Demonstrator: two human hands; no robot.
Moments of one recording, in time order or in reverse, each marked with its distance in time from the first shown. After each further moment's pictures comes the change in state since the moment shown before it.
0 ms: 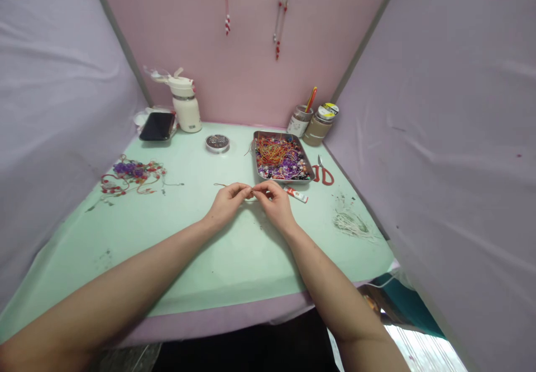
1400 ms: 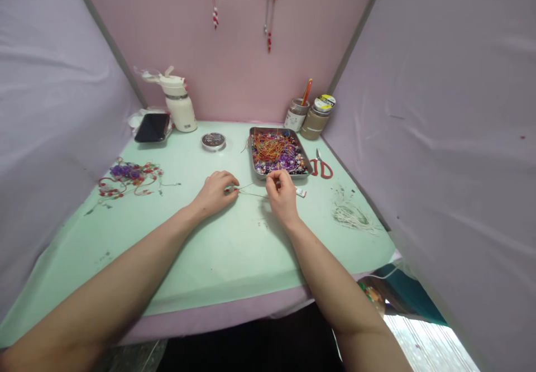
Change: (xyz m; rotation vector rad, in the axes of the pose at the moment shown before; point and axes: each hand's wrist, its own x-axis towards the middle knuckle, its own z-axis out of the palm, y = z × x) left_hand 0.019 -0.002 -0.041 0.918 -0.128 0.270; right_hand 0.003 0.005 -0.011 -0.079 0.269 -0.010
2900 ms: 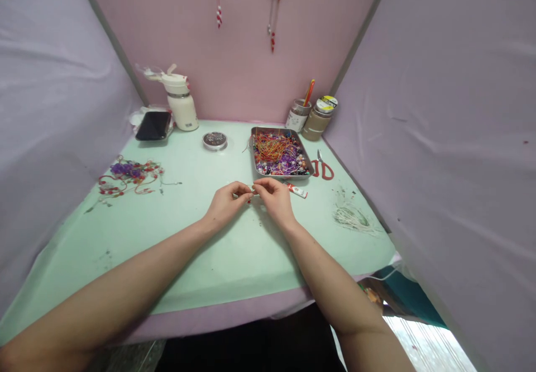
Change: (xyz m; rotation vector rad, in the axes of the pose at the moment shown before) left_hand -0.013 0.041 0.021 -0.614 0.097 -0.270; right_hand -0.005 -0.008 0.014 0.193 -0.194 0.305
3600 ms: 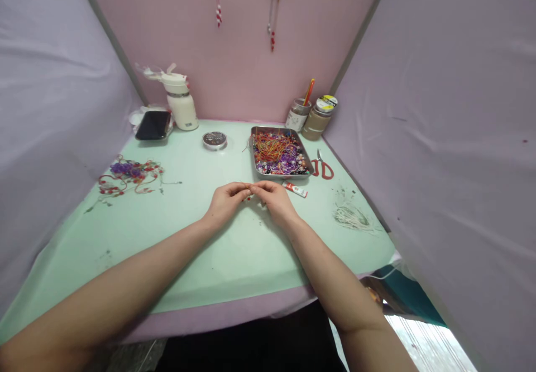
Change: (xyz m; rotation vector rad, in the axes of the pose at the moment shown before) left_hand 0.004 -0.006 0.005 -0.365 0.024 -0.065; right_hand 0.002 0.004 -0.002 0.220 -0.149 0.231
